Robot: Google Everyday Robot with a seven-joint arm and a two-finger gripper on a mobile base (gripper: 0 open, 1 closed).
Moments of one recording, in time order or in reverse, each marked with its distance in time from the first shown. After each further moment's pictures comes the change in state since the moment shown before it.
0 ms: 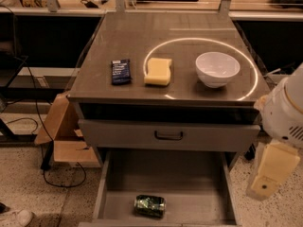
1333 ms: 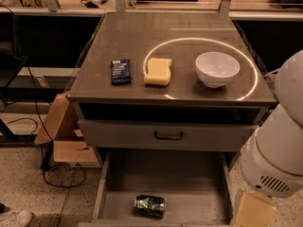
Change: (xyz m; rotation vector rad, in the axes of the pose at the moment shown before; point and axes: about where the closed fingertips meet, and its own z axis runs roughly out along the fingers) arm 0.008 0.076 0.052 -0.144 0.069 0.095
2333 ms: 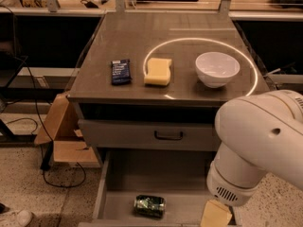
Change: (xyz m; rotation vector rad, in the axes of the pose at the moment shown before) arm -0.016 -0.002 0.089 -0.032 0.091 0.112
